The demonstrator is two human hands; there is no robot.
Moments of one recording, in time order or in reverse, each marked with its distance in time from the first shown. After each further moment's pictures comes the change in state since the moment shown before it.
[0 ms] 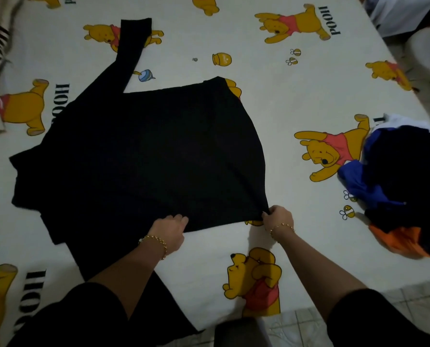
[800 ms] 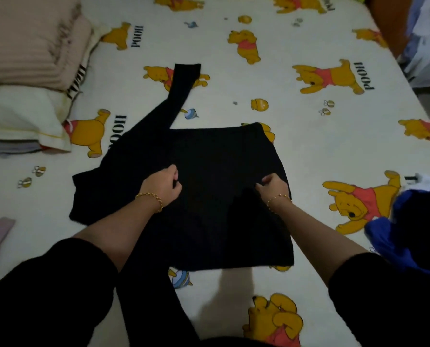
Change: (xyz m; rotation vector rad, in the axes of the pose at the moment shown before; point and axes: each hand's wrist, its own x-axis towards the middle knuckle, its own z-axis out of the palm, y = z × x) left_hand 0.004 -0.130 -0.153 -0.412 0.368 -0.336; right_hand 0.004 -0.186 -0.065 0.151 0.023 -0.239
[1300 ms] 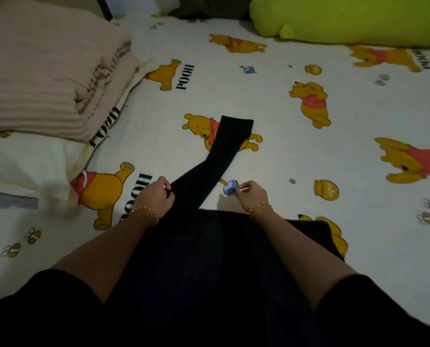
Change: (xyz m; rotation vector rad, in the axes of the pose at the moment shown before) left_hand 0.241 -0.142 -0.050 -0.278 0.205 -0.326; right_hand 0.221 -0.262 0.124 0.106 -0.211 -0.259
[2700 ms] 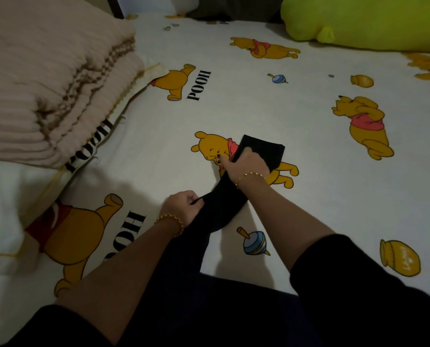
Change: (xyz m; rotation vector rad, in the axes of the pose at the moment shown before) left_hand 0.169 -0.005 0.074 -0.194 -0.044 -0.136; right_hand 0.219 -0.106 0.077 -0.508 0.211 -0.245
